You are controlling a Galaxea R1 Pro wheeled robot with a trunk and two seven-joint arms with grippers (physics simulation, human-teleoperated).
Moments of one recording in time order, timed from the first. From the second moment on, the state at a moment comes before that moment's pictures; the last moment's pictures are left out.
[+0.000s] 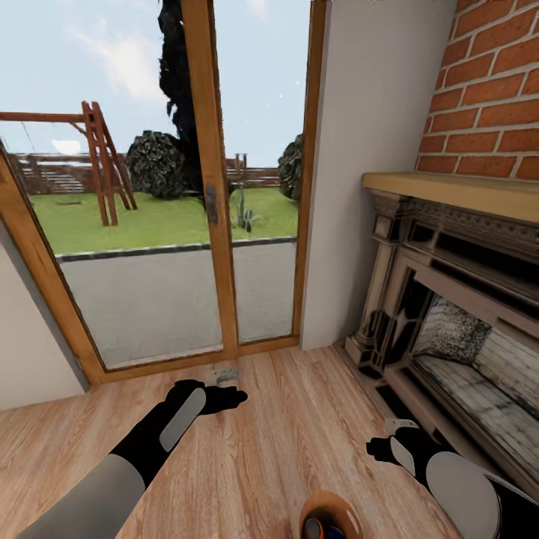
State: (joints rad) left arm -0.67 0.03 -0.44 -0.90 0.79 0.70 0.29; right arm -0.82 -0.11 -0.50 -0.04 0.44 0.31 -0.03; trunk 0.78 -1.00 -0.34
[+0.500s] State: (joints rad) left arm -0.67 0.03 -0.46 -0.90 0.78 0.70 0.29; right arm -0.82 -0.11 -0.50 -0.04 0.44 0.30 -0.03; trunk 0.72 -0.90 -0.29
